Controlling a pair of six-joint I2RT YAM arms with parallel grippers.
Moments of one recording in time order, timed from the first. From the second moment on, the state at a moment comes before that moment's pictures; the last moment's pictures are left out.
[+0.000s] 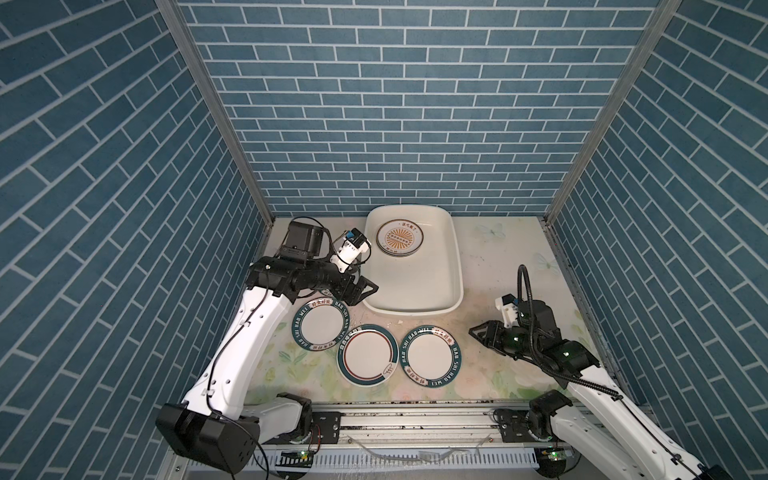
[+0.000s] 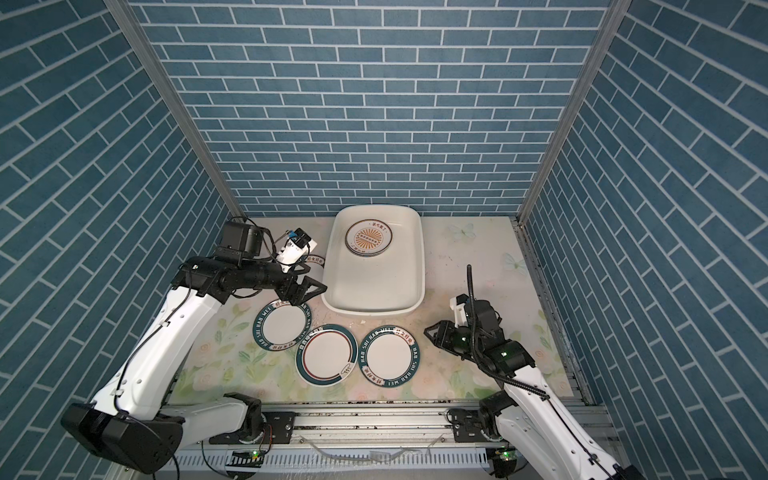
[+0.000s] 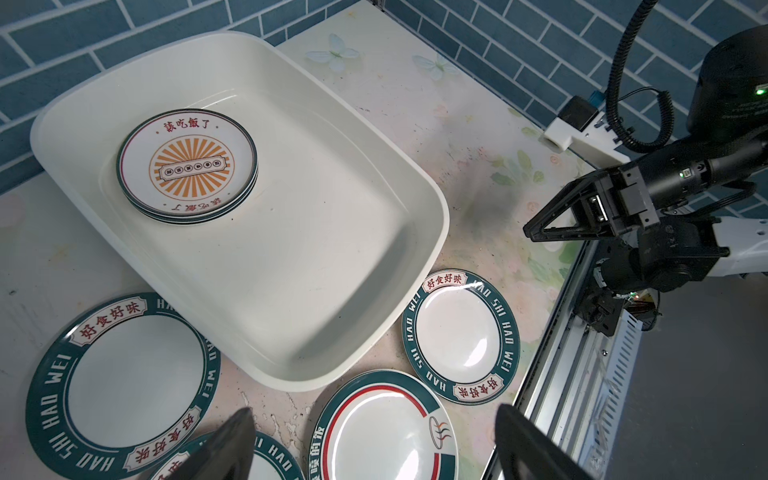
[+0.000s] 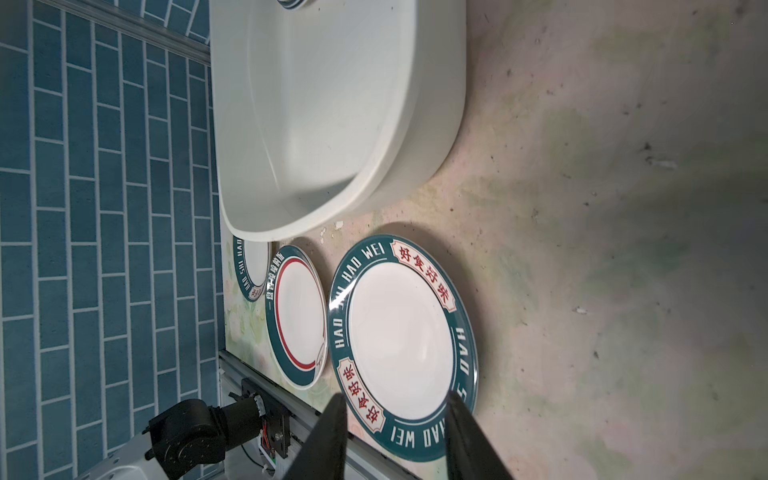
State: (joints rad) left arm -0.27 1.22 1.37 -1.02 0.60 0.34; right arm 0.45 0.70 0.48 -0.54 -0.45 0.79
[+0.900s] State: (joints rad) left arm -0.27 1.28 1.40 -1.10 0.85 0.41; right arm 0.45 0.65 0.21 -0.44 -0.56 0.86
